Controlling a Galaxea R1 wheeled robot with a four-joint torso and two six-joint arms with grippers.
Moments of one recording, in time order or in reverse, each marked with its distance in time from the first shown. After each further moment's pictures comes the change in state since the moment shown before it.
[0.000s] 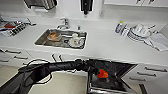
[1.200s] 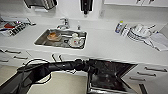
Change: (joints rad) left arm 0.007 -0.035 0.047 0.002 -0.003 -0.071; right arm 0.000 -0.006 0.011 0.000 0.036 0.000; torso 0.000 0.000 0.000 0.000
